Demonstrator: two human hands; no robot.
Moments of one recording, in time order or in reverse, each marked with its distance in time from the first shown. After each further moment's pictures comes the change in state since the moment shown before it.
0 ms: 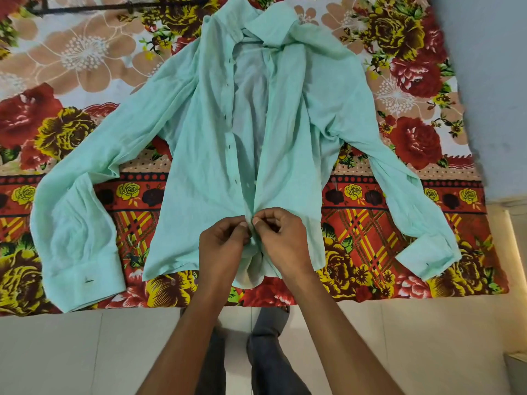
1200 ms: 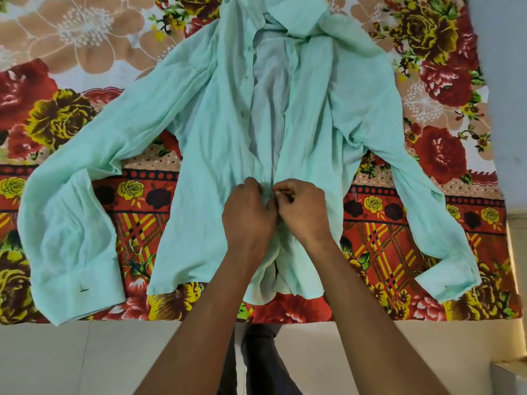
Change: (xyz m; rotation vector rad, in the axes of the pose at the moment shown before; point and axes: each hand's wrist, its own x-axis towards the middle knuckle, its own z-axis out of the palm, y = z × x) left_hand 0.069 0.031 0.041 0.745 0.113 0.312; right_hand 0.075 -0.028 0.006 -0.441 0.022 -0.213
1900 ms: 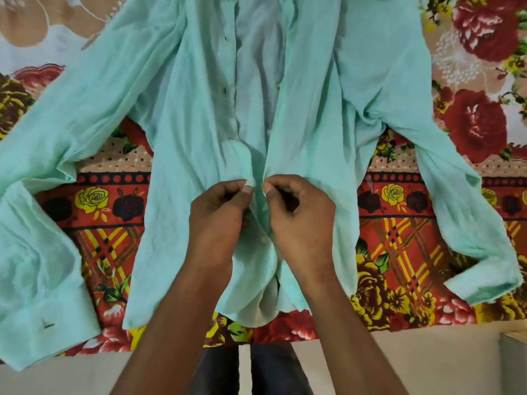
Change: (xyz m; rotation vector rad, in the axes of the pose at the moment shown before) left_hand 0.013 -0.008 -0.027 -0.808 -0.186 -0.488; right_hand -0.014 -0.003 0.018 0.277 0.196 0.048
